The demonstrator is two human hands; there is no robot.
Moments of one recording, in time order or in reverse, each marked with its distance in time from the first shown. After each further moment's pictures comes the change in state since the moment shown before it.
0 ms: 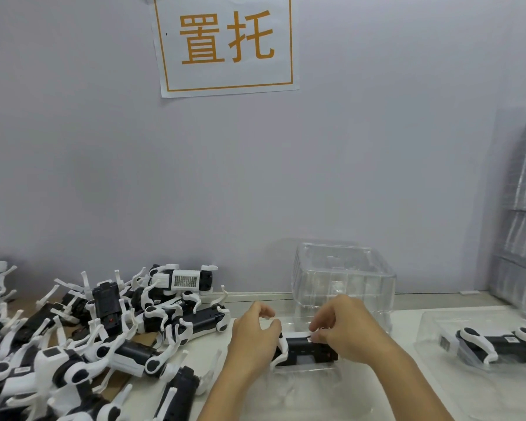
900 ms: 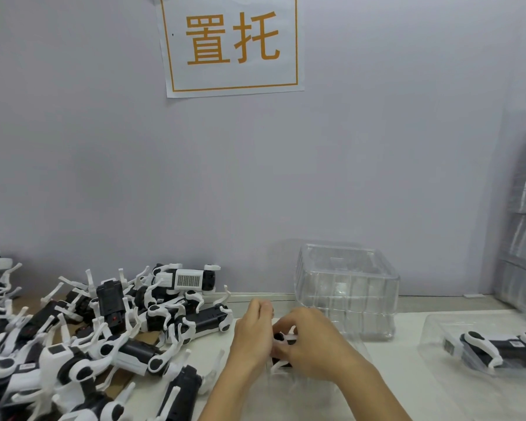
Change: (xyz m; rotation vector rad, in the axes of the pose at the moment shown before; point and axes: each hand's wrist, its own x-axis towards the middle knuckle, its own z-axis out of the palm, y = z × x) left_hand 0.006 0.003 -0.001 -0.175 0.042 -0.067; right_hand -0.006 -0.041 0.036 -0.052 -0.093 -0.215
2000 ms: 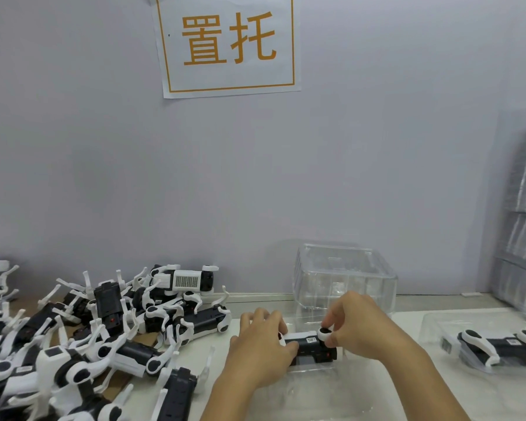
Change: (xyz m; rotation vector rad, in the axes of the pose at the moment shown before) left_hand -0.007 -0.003 0.001 0.716 -0.218 0.246; right_hand -0.012 0.037 -0.055 -0.048 0.021 0.307
